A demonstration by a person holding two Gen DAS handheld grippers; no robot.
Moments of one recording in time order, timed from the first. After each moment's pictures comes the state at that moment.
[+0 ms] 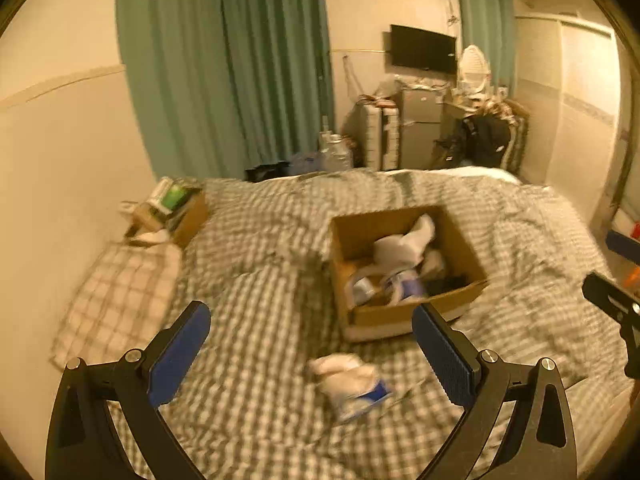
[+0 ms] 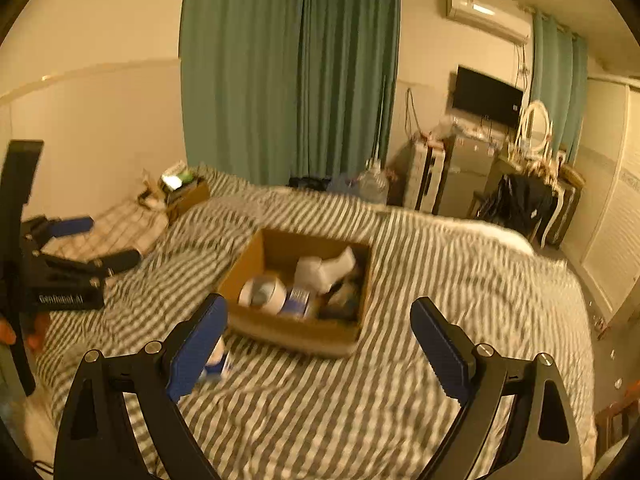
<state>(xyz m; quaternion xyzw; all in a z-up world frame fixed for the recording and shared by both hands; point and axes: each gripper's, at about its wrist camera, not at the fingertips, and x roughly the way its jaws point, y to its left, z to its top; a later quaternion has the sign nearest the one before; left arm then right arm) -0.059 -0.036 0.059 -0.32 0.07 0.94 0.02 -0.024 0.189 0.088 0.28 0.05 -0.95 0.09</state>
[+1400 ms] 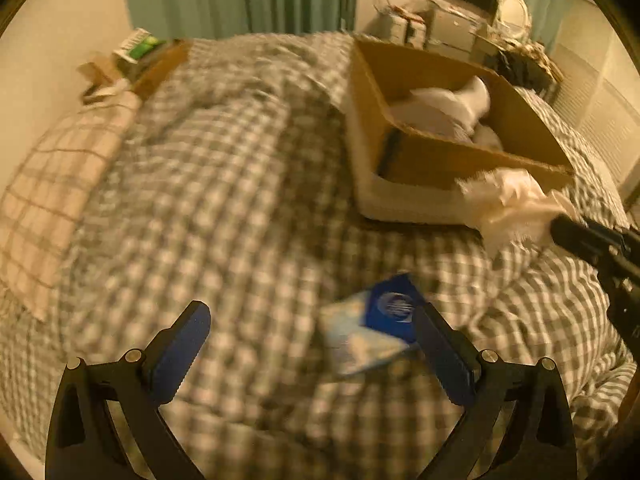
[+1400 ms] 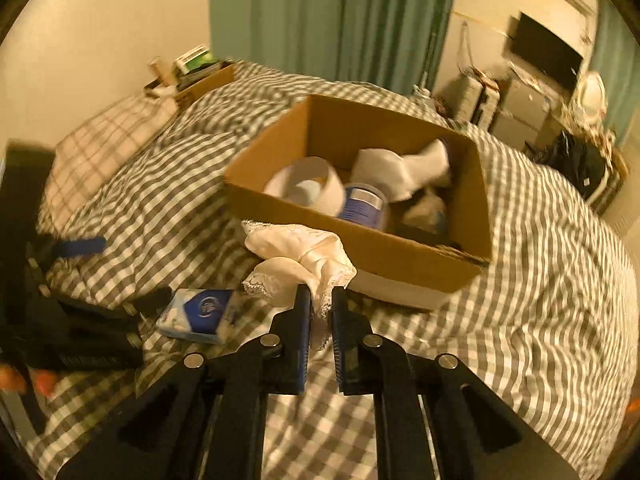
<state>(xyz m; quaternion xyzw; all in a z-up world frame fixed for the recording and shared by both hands) -0.109 -0.031 -0.112 -0.49 0.00 0.87 0.02 -0.112 0.133 -0.058 0.41 0.09 -0.90 0.14</state>
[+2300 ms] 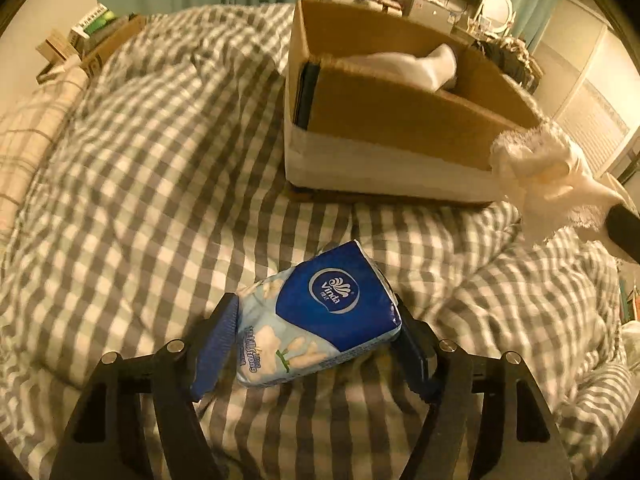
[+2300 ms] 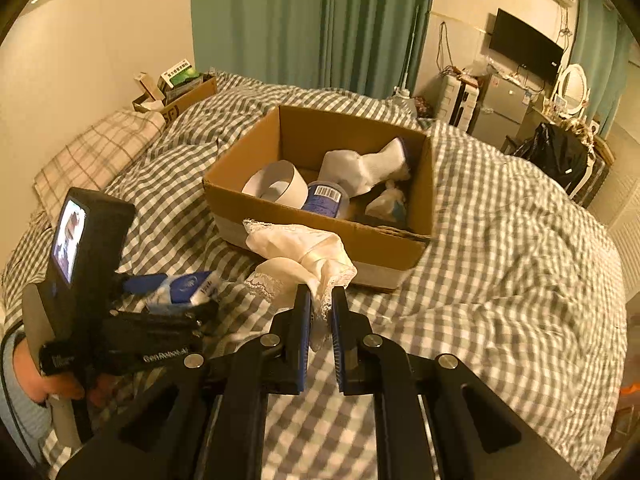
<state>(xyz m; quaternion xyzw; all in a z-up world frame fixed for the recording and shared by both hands) -0.109 0.002 -0.132 -0.51 -0.03 0.86 0.07 -0.078 0.161 -0.030 0.40 0.09 -0.91 0.11</state>
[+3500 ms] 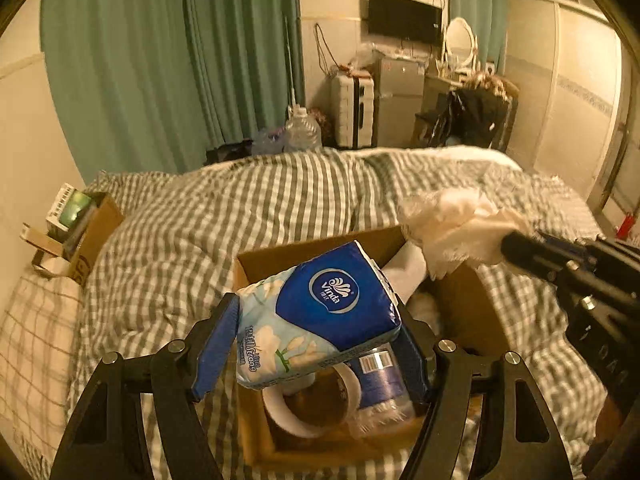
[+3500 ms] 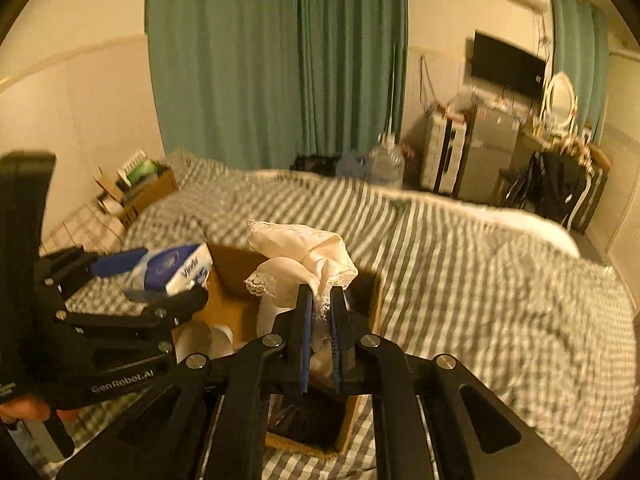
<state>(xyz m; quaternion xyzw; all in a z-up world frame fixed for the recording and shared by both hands) -0.251 0.057 -0.017 -0.38 0.06 0.92 0.08 -0.237 0.206 0.021 0.33 0.03 -0.94 0.11</state>
